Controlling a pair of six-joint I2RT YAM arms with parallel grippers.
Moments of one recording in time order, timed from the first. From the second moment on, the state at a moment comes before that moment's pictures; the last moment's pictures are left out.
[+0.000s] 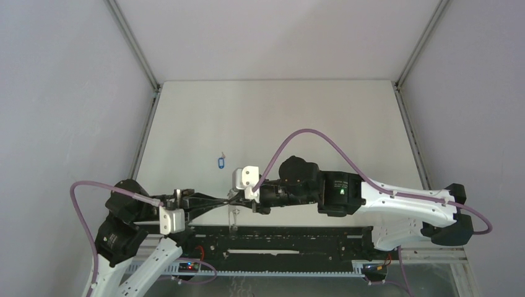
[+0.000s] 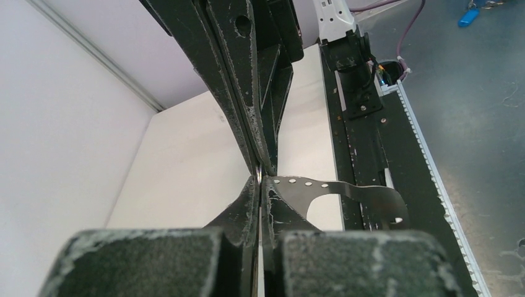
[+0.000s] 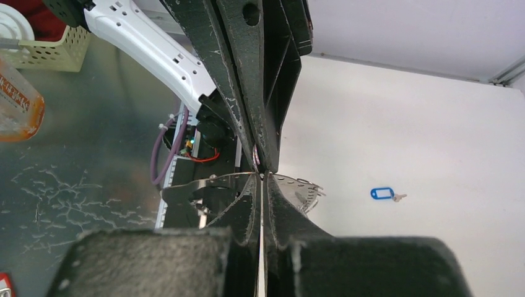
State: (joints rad) left arm -0.50 0.32 0.90 -0.61 1.02 0.52; right arm 1.41 1.28 1.35 -0.30 -0.16 -0.20
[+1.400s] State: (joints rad) left arm -0.50 0.33 0.94 -0.80 0.91 0.49; right arm 1.43 1.21 1.19 -0.15 -0.08 -0.12
